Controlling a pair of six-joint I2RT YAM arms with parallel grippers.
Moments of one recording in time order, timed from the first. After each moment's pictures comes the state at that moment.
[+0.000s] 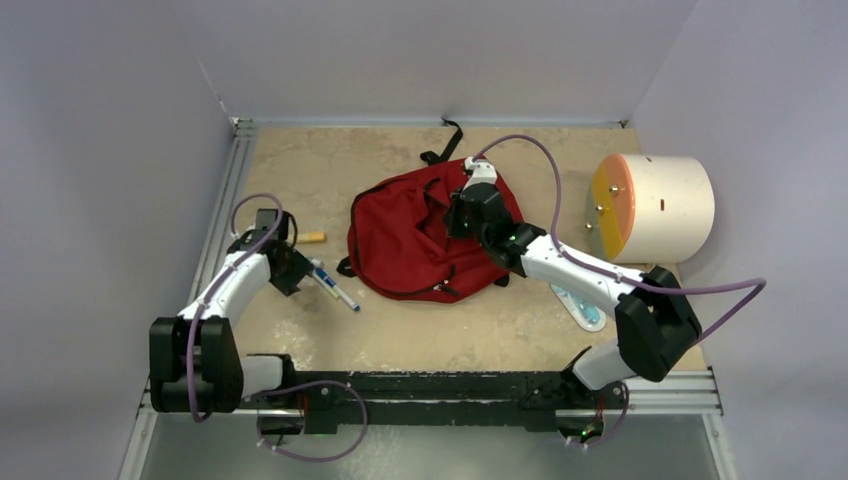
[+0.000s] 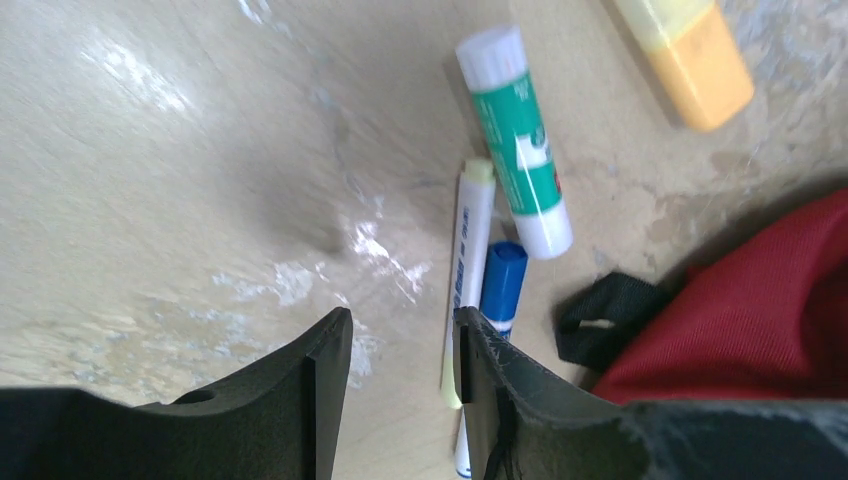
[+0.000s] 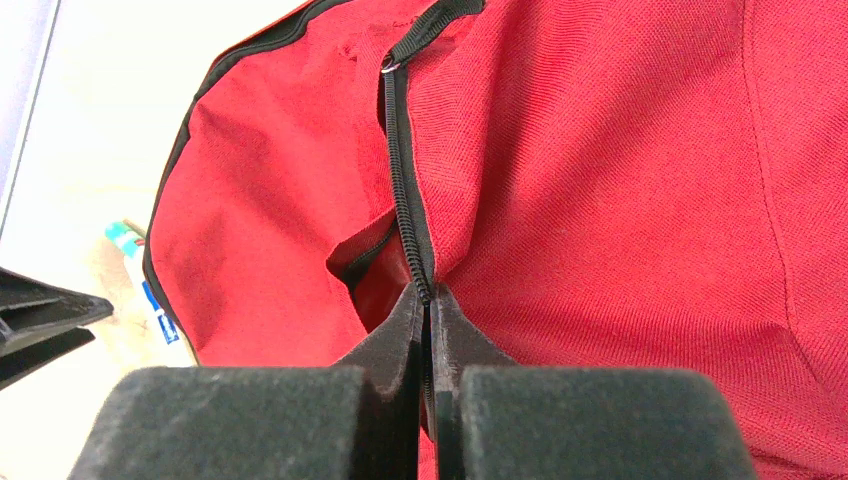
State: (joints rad) left arm -0.03 1.25 0.70 -0.64 -0.13 -0.91; right arm 0.71 1.47 0.98 -0.03 0.21 0.54
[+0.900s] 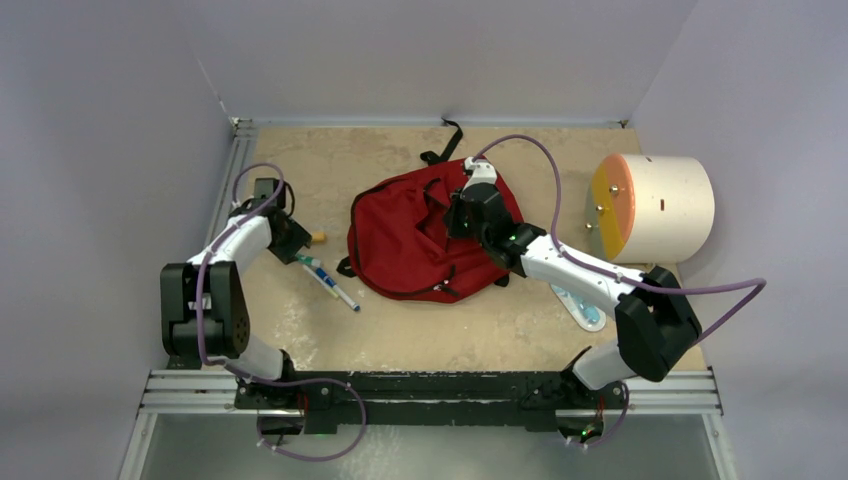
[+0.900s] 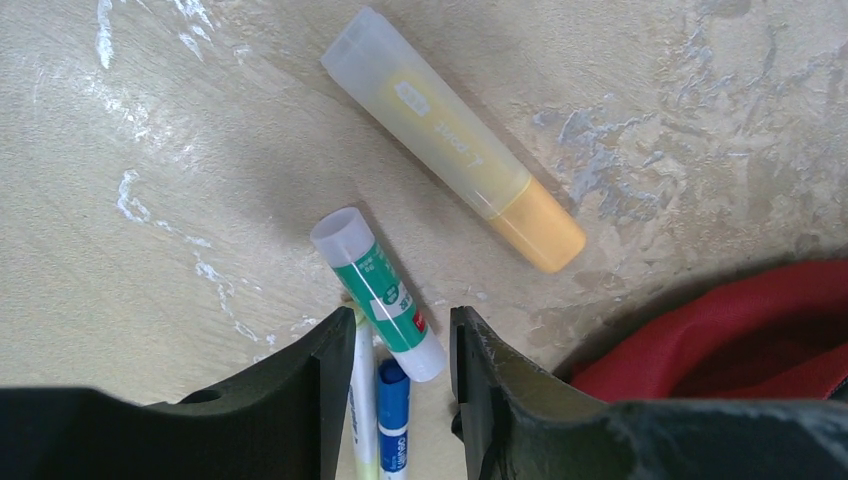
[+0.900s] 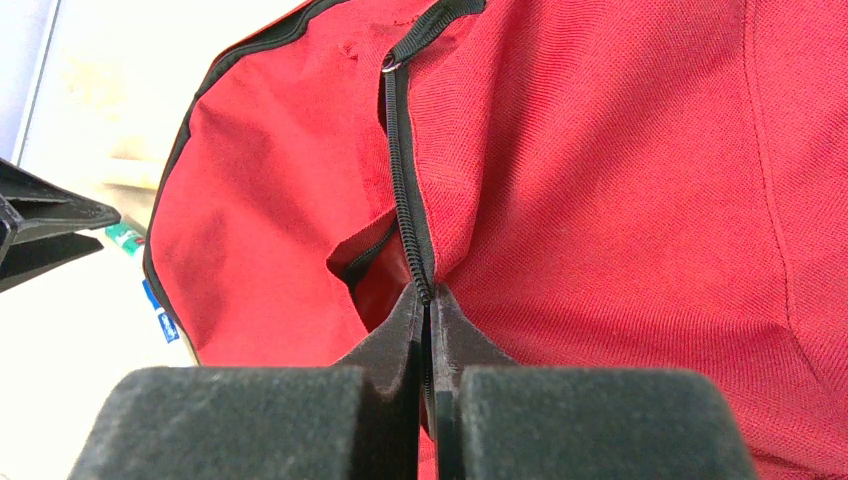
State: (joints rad) left arm 0.05 1.53 0.93 -0.55 -0.11 -0.83; right arm 0.71 1.47 0.98 -0.03 0.21 0.54
